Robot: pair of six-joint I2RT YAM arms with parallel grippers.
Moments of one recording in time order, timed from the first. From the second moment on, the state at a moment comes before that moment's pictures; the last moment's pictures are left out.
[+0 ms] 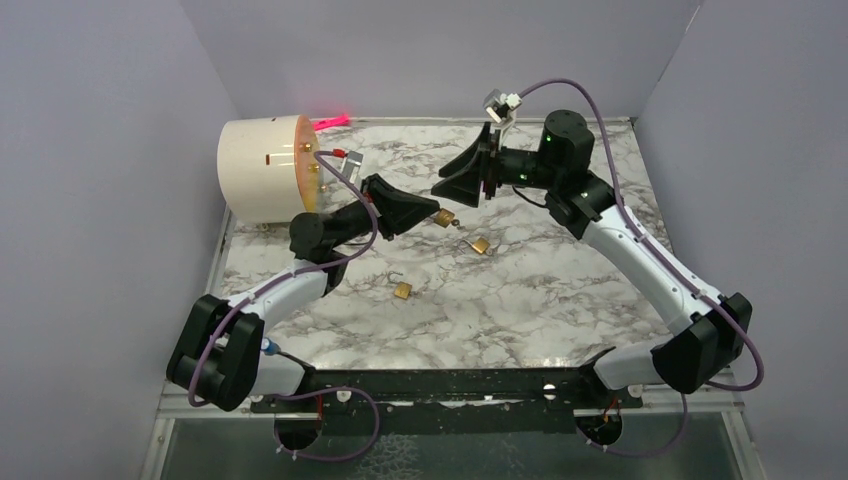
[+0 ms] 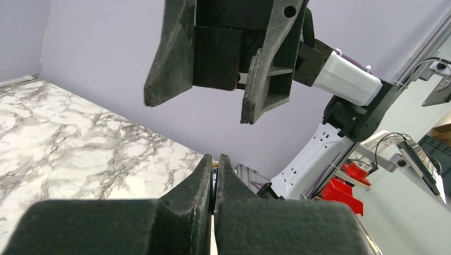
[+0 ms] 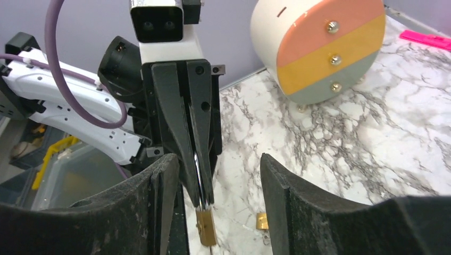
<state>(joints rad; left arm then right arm) -0.45 1.32 0.65 1.30 0.77 -0.97 0.55 1.40 1.36 -0.01 -0.83 0.32</state>
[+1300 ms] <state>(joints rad) -0.37 1.30 0.67 1.23 0.80 -0.95 0.51 1.38 1.24 -0.15 -0.94 0.19</state>
